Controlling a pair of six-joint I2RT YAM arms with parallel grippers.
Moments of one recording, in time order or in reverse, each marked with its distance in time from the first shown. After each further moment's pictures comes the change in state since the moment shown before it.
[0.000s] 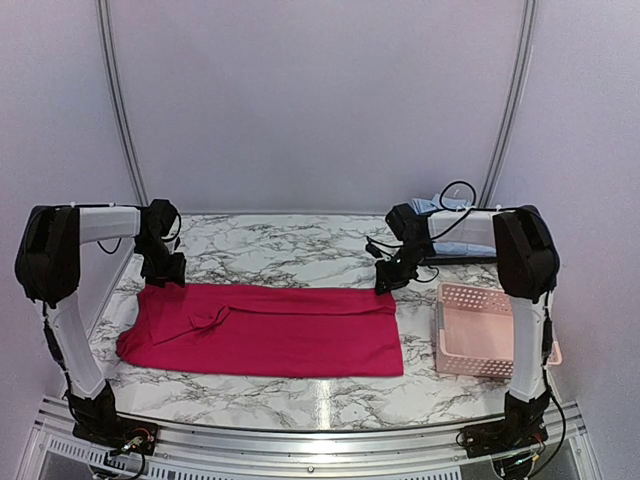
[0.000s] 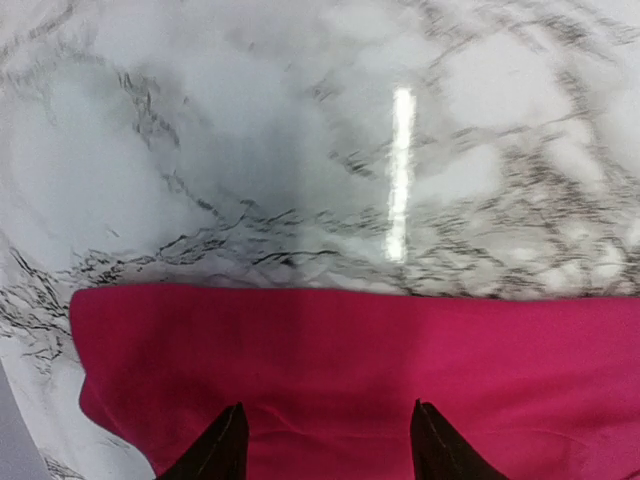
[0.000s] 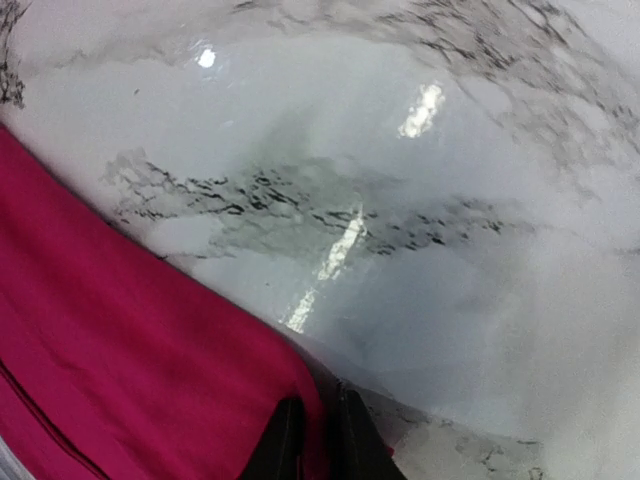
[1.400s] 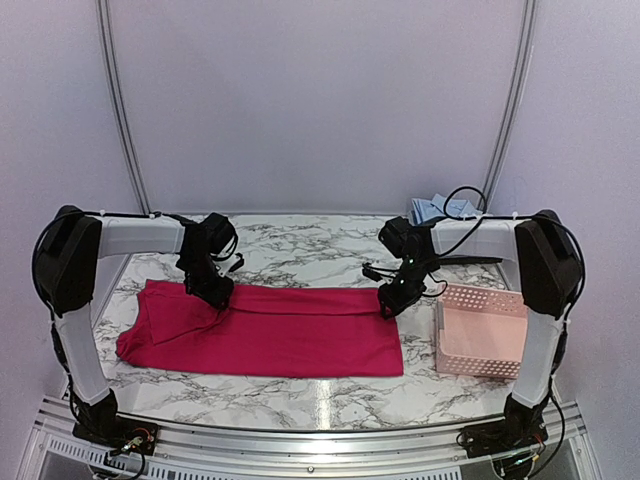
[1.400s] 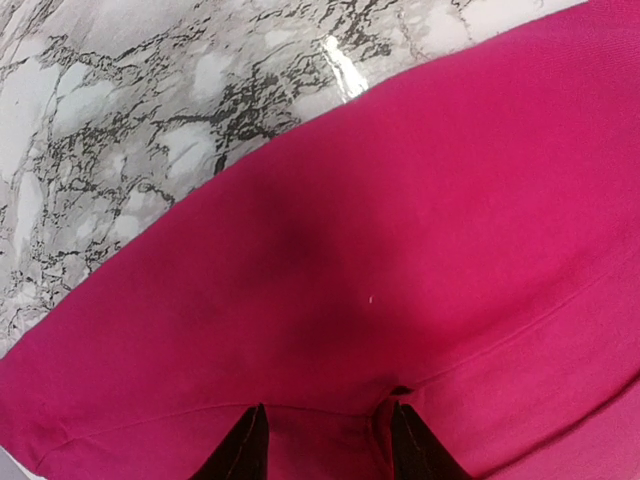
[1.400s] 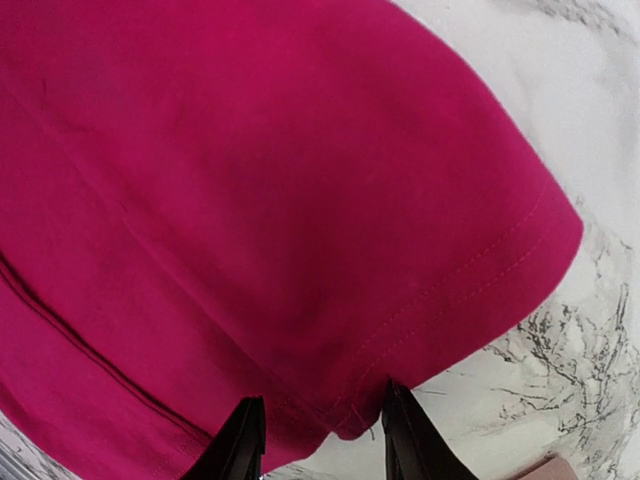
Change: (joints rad) left arm -0.359 -0.005 -0.010 -0.010 -0.008 0.250; right arm 0.137 -0.205 -0.205 -0.111 0.148 -0.096
